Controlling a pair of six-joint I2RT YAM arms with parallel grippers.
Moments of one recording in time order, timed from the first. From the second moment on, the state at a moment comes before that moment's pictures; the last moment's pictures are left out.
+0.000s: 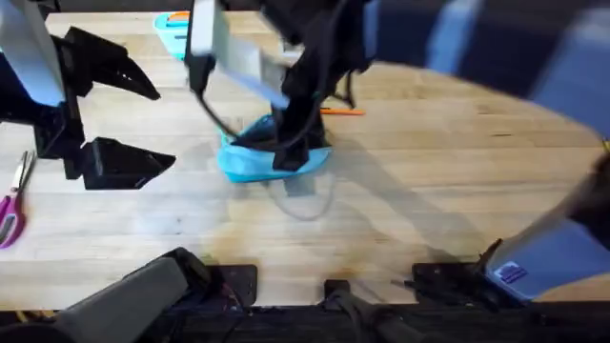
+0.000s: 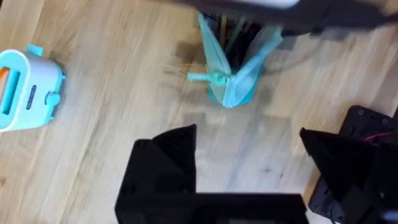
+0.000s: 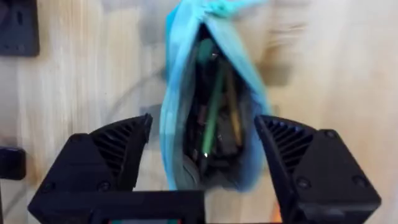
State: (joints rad) left arm 0.53 1.28 1.41 -1.69 0.60 1.75; right arm 0.77 1.87 1.61 -0.96 -0.37 -0.77
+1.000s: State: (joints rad) left arm 0.53 1.28 1.41 -1.69 0.60 1.75; right arm 0.40 1.91 1.65 -0.98 -0.06 -0.77
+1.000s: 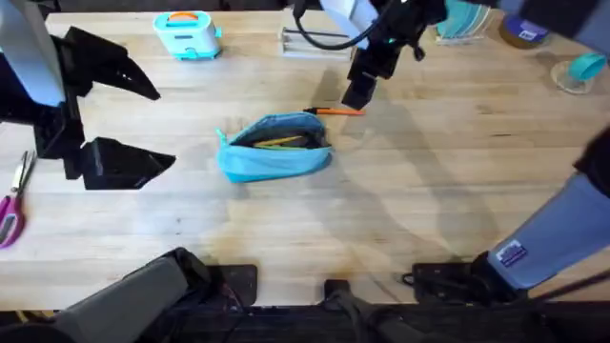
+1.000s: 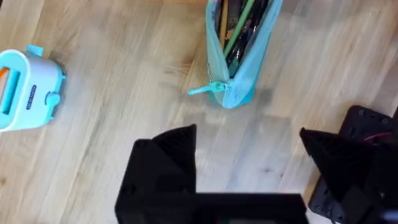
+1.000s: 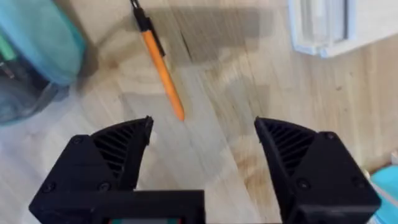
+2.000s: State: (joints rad) left arm 0.53 1.28 1.41 -1.69 0.60 1.75; right arm 0.40 2.08 1.60 -0.94 -0.08 -0.76
